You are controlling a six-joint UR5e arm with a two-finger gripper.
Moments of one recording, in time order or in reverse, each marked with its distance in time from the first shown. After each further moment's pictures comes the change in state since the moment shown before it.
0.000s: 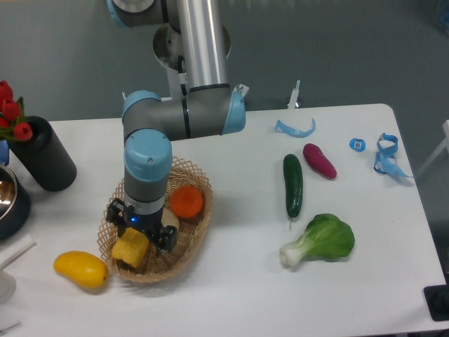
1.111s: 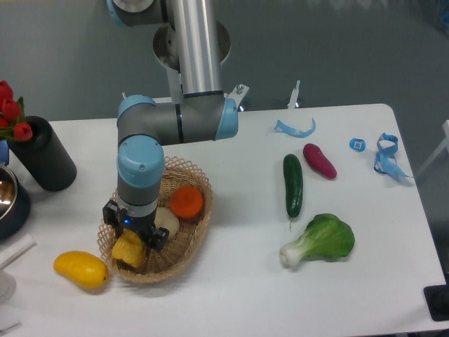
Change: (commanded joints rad) arm -0.011 -0.011 0.000 -0.002 -0.002 0.000
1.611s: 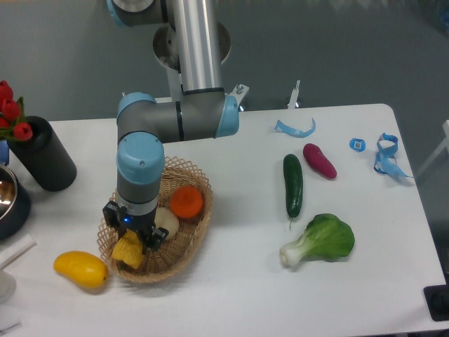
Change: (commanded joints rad) arm 0.024 0.050 0.024 0.000 -0.003 0.008
